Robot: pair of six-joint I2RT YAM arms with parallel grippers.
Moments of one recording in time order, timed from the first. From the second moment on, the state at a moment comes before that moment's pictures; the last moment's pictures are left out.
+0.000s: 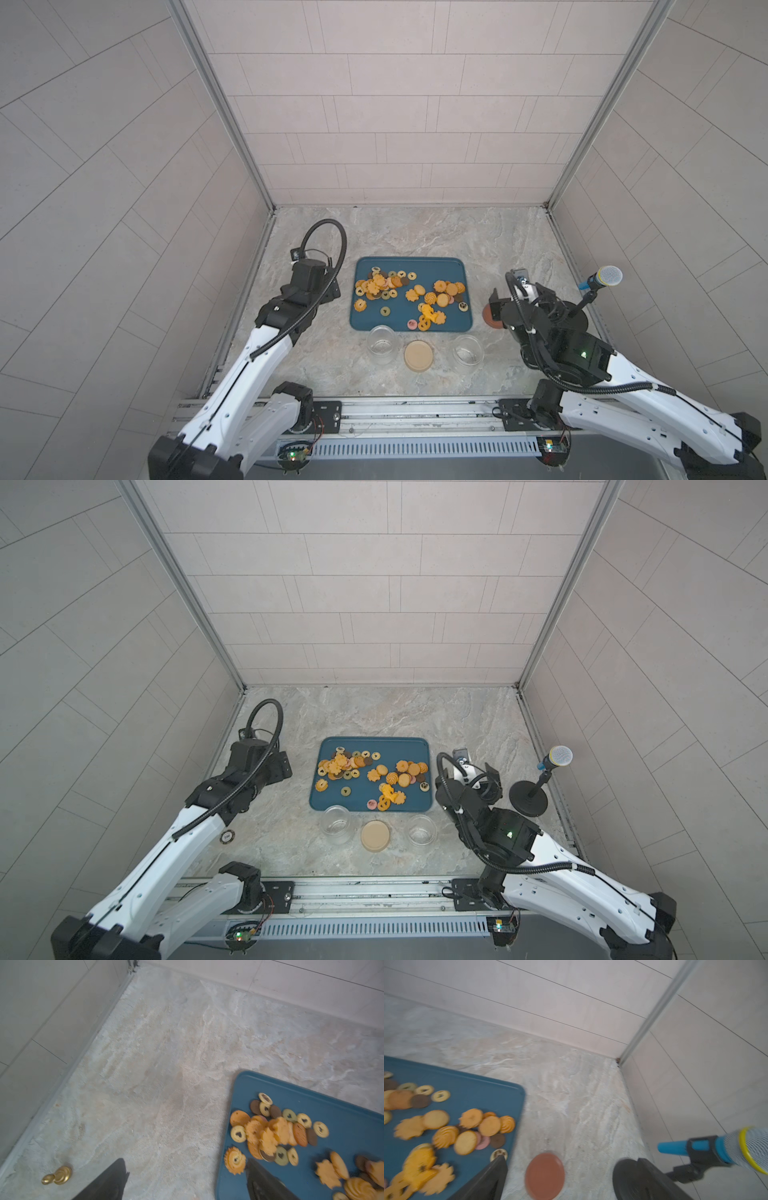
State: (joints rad) left arm -0.27 0.98 0.80 -0.59 -0.40 -0.40; right arm 0.79 0.71 0.74 -0.73 0.94 0.29
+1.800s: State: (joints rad) left arm -0.07 1.58 0.37 0.84 -0.34 -0.06; right arm 0.05 1.57 0.35 0.87 0.40 -0.02
